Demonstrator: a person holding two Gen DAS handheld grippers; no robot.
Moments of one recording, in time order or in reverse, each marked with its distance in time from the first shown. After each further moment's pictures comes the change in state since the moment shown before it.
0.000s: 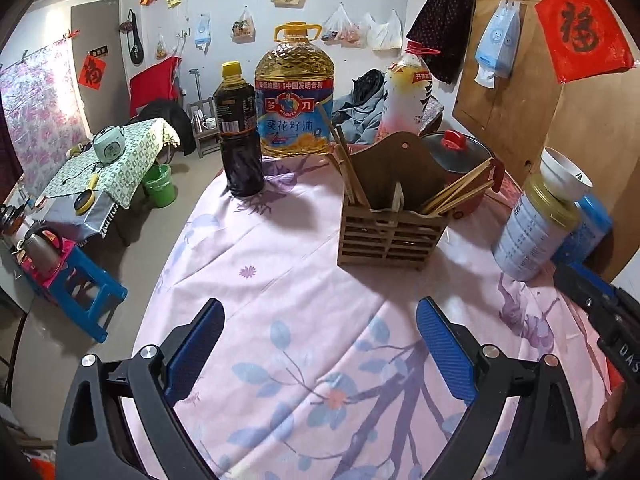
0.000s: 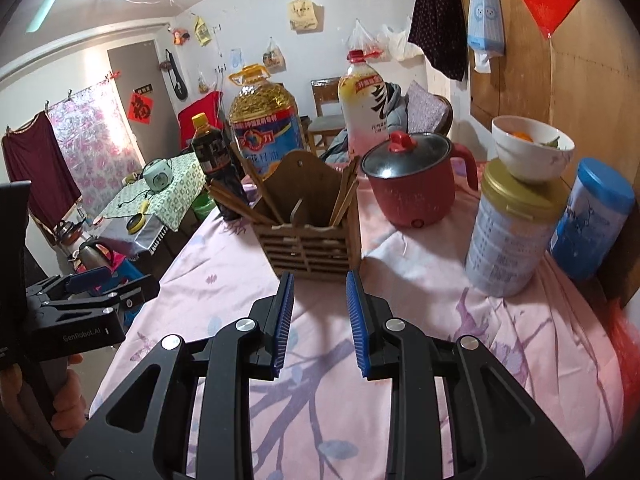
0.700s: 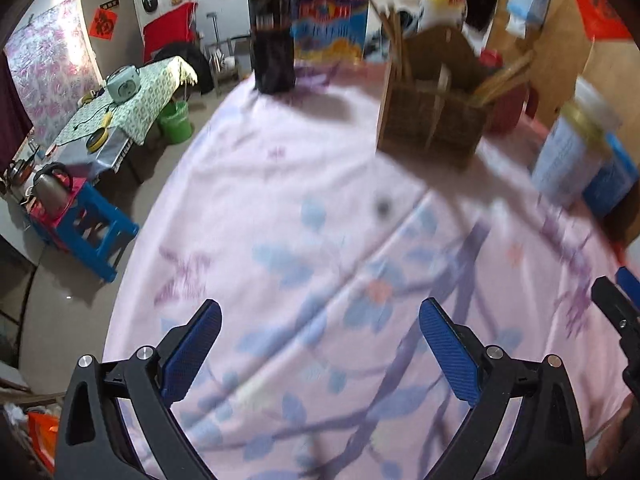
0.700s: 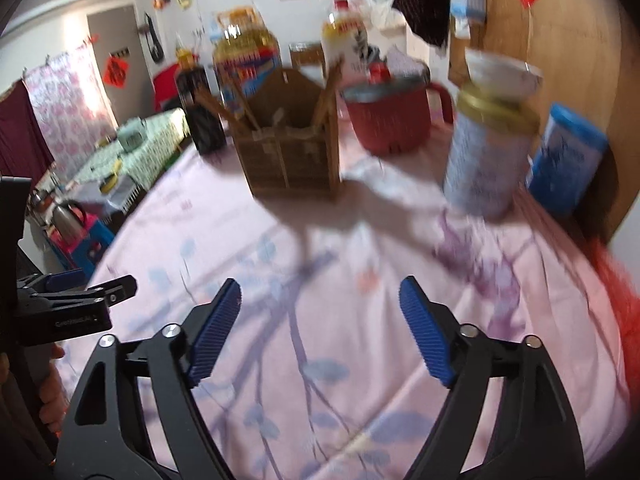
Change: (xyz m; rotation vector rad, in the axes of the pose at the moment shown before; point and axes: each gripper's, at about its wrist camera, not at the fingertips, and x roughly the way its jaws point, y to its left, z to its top) left arm 0.034 0.028 -0.105 -0.028 0.226 0.070; right arm 0.003 0.004 -0.100 -0.024 0.156 -0.137
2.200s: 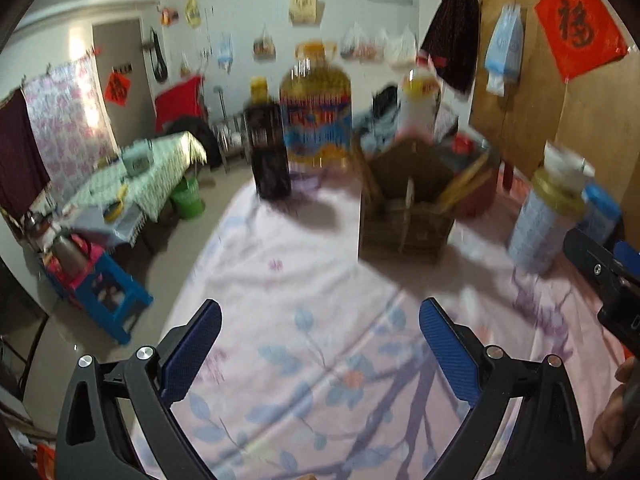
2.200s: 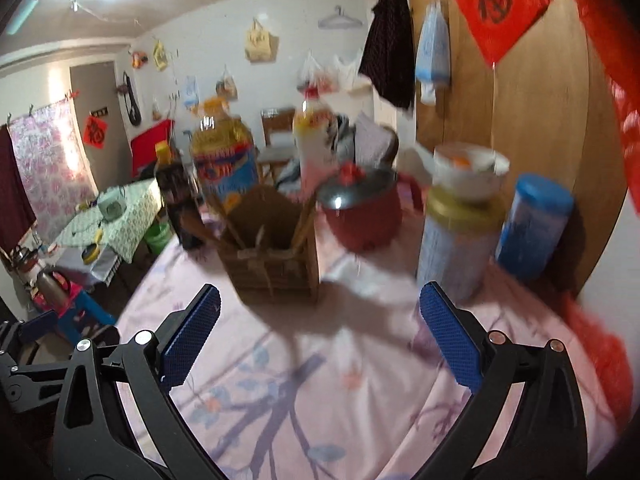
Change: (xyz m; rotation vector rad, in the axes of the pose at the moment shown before) left arm -0.077 -0.035 0.050 0.012 -0.279 0.027; right arm -0.038 0.011 0.074 0.058 -0.234 -0.082
